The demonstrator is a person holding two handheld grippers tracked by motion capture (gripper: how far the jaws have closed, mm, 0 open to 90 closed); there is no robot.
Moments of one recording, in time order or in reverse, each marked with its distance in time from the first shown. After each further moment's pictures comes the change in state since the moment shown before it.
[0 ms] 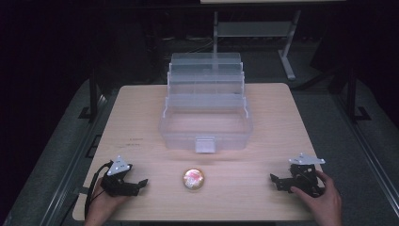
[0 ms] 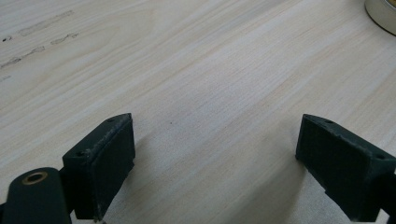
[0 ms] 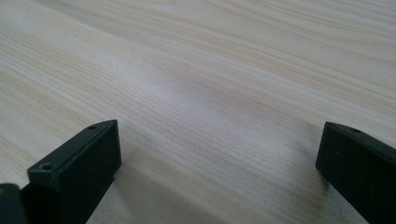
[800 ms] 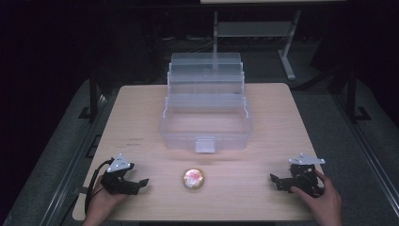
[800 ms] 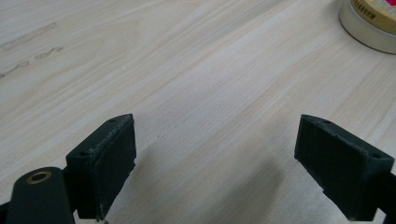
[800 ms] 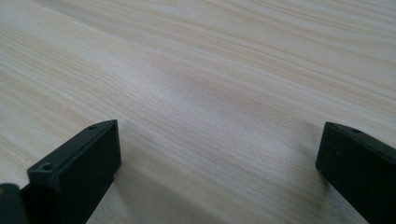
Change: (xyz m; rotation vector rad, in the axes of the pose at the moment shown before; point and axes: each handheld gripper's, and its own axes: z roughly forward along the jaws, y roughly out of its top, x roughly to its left) left arm 0.000 0.012 -0.004 0.017 -0.060 0.016; right arm 0.000 0.000 0.000 0.000 0.000 -0.002
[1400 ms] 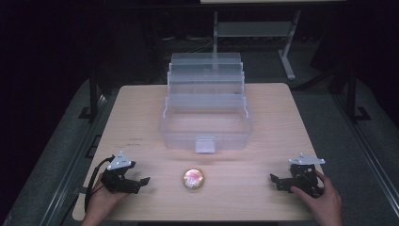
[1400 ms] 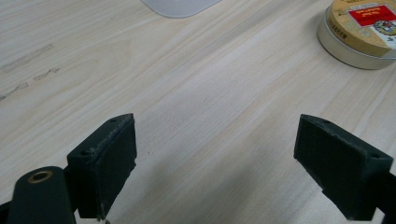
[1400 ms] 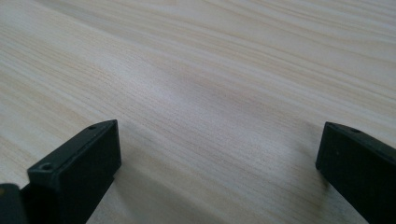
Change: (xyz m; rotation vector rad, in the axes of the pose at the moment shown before) left arm -0.006 0.014 -0.007 -0.003 -0.017 0.012; right arm 0.000 0.000 0.000 0.000 0.000 0.001
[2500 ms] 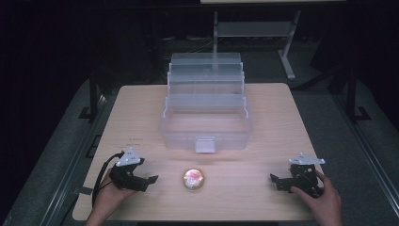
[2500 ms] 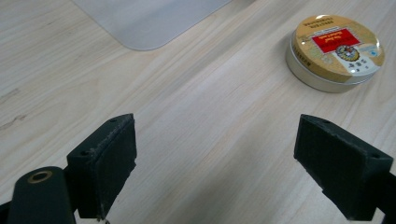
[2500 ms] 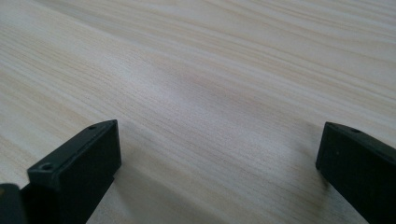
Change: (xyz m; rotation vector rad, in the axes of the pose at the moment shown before) left arm -0.015 0.025 0.008 0.001 -0.049 0.056; right arm 0.000 0.000 0.000 0.000 0.000 0.000
